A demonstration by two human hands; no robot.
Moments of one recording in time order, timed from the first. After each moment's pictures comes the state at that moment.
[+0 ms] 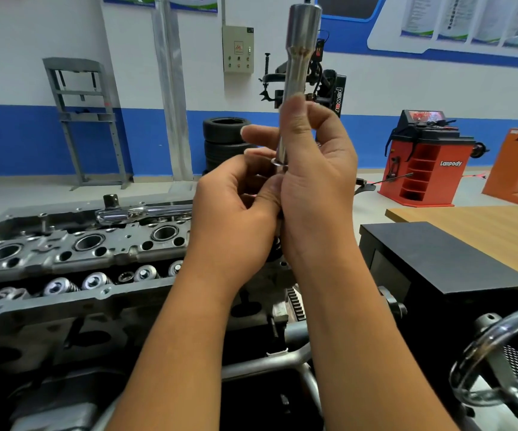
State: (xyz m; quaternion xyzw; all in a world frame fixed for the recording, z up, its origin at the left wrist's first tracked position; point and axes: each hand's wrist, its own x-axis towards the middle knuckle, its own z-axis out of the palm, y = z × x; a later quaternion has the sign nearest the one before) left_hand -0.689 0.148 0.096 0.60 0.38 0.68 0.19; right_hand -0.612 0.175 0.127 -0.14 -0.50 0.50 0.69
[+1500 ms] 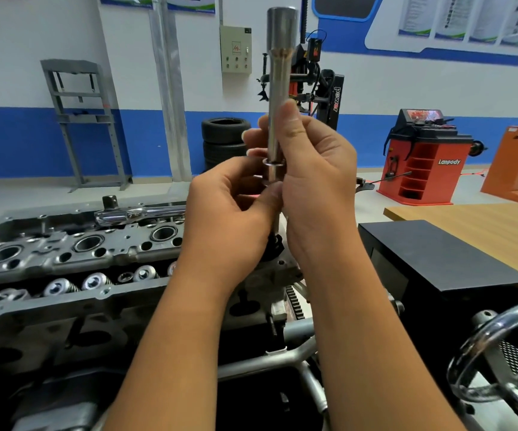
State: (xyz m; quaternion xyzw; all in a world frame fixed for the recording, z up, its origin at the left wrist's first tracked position) left_hand -0.693 0.151 0.094 0.60 0.38 0.67 0.20; right_hand -0.604 0.179 0.128 -0.18 -0.54 0.46 0.68
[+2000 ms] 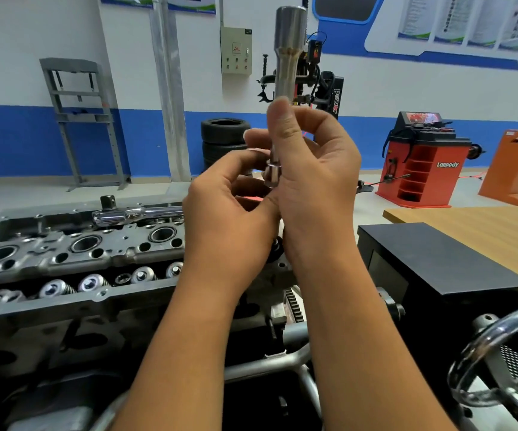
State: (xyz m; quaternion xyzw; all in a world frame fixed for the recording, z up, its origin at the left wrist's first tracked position) left_hand -0.689 0.149 0.093 0.58 0.39 0.70 0.17; right_hand -0.609 0.175 0.127 -0.17 -0.52 0.46 0.70
